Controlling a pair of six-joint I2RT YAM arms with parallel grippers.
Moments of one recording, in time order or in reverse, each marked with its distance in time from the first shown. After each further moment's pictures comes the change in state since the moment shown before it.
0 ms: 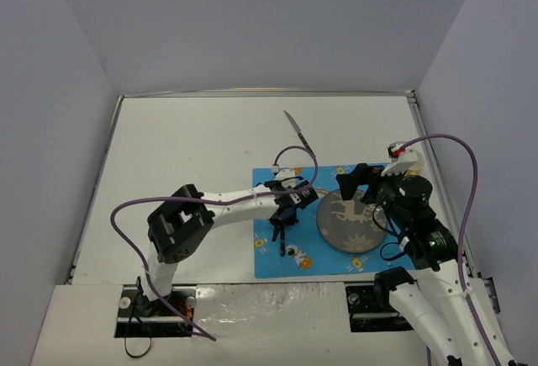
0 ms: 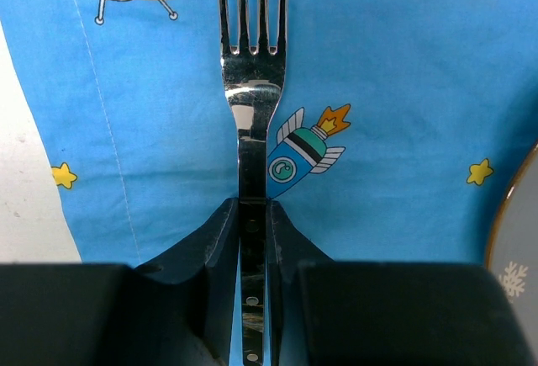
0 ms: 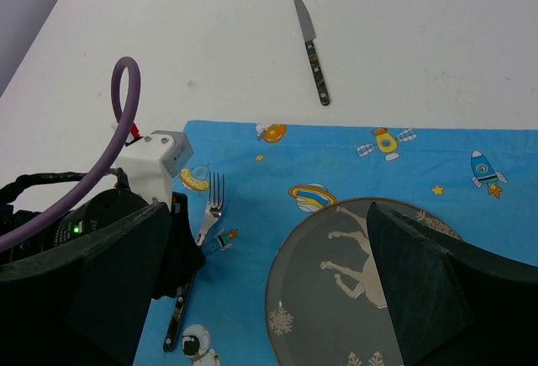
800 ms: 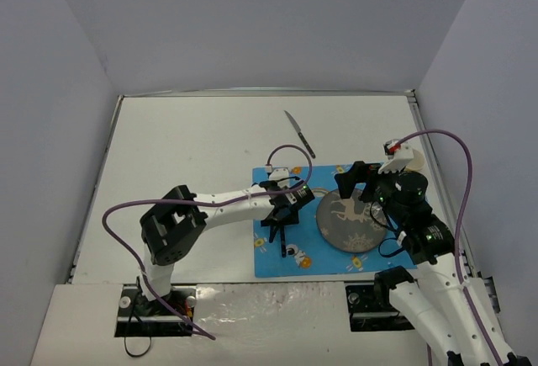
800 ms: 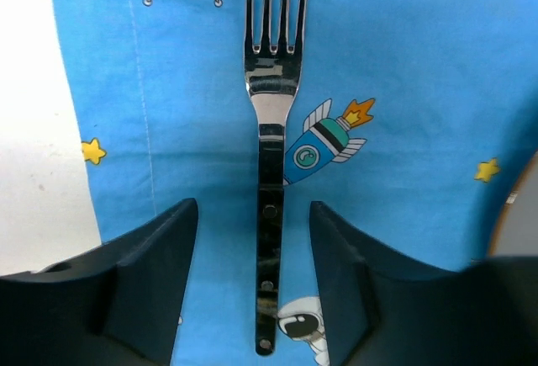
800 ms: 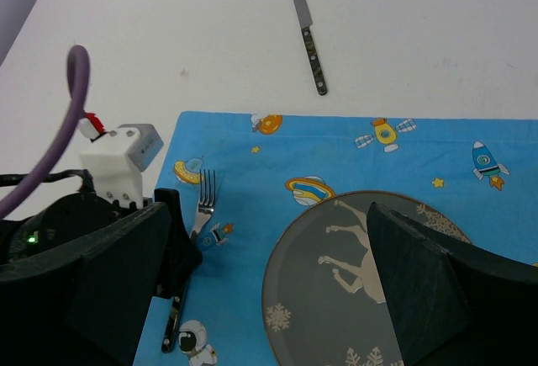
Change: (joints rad) left arm 0.000 -0.038 -0.040 -0.013 -0.014 -0.076; right arm 0.000 0.027 0.000 0.000 0.000 -0.001
